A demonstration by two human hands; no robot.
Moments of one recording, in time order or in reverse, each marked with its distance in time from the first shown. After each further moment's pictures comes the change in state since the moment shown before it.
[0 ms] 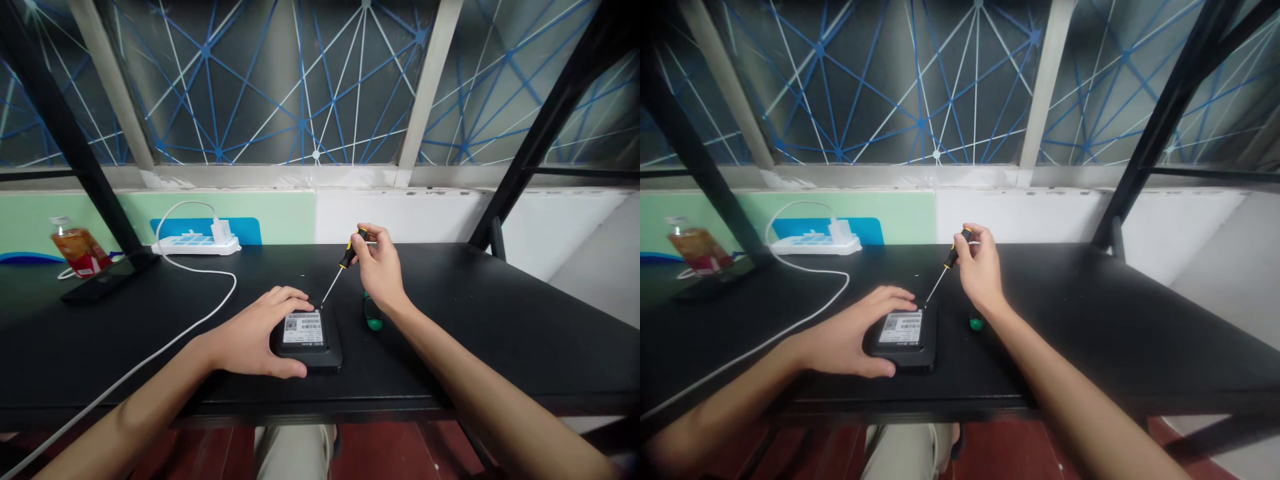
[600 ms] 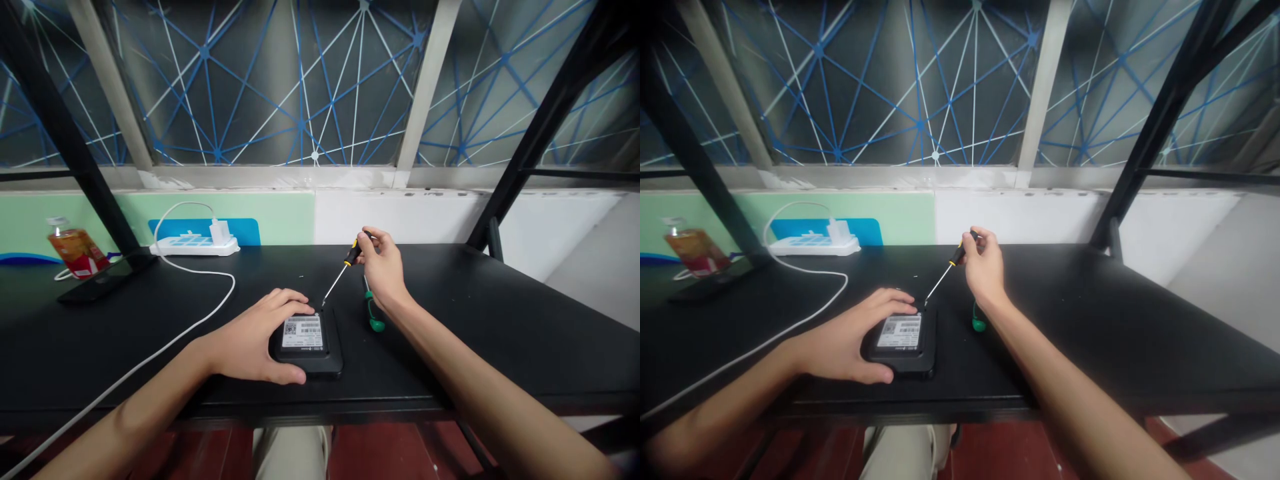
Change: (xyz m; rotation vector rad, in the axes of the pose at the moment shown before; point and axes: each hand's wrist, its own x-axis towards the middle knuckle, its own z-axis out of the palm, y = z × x) left_hand -0.001 0.000 0.001 0.016 -0.036 0.007; right_hand 0.010 0.016 -0.001 0.113 0.090 0.145
